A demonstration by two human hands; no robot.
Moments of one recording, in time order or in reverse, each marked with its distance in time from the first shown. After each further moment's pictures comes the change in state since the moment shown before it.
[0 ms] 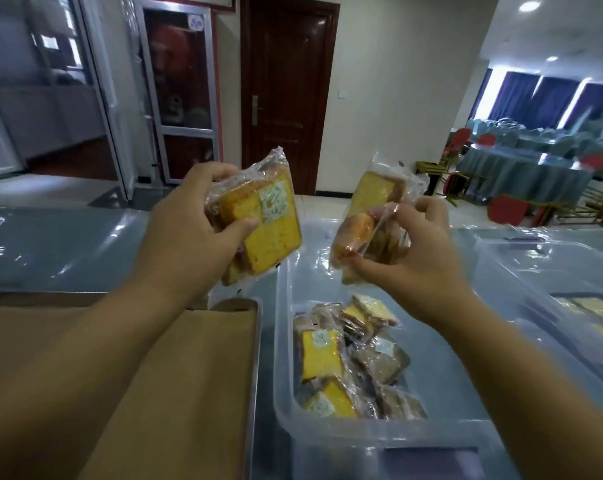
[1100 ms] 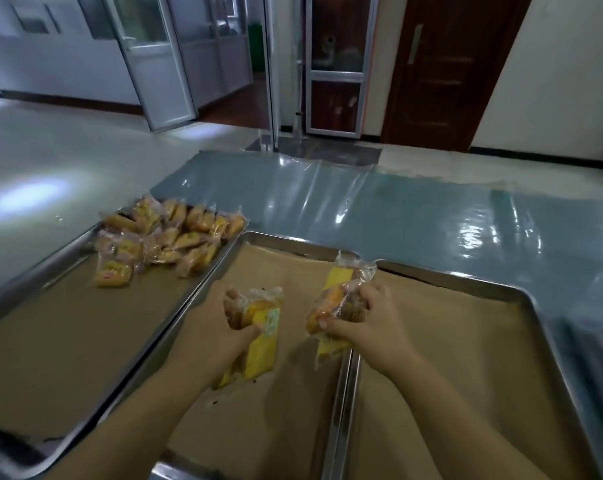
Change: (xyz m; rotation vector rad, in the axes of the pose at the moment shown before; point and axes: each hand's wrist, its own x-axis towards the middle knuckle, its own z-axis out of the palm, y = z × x) left_hand -0.132 -0.344 -0.304 0.287 -0.115 -0.753; right_hand -0.049 -0.211 0.461 0.541 -0.530 0.289
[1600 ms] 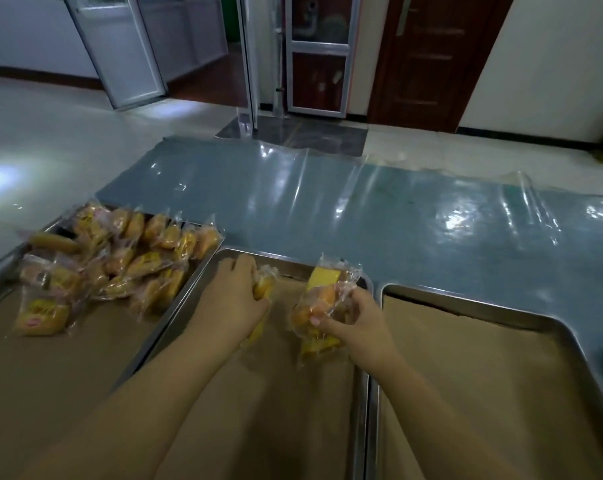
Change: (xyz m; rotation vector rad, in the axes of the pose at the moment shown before) left_hand 0.176 0.000 0.060 0.345 -0.026 0.165; right_hand 0.119 0.060 0.033 0.194 -0.004 0.183
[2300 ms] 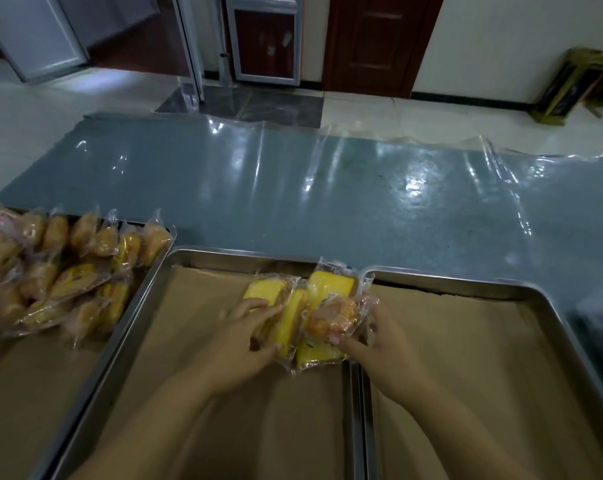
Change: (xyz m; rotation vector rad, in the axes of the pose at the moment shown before) left_hand 0.003 -0.028 0.075 -0.227 -0.456 0.242; right_hand -0.017 0.031 -0.030 -0.193 0.089 0.020
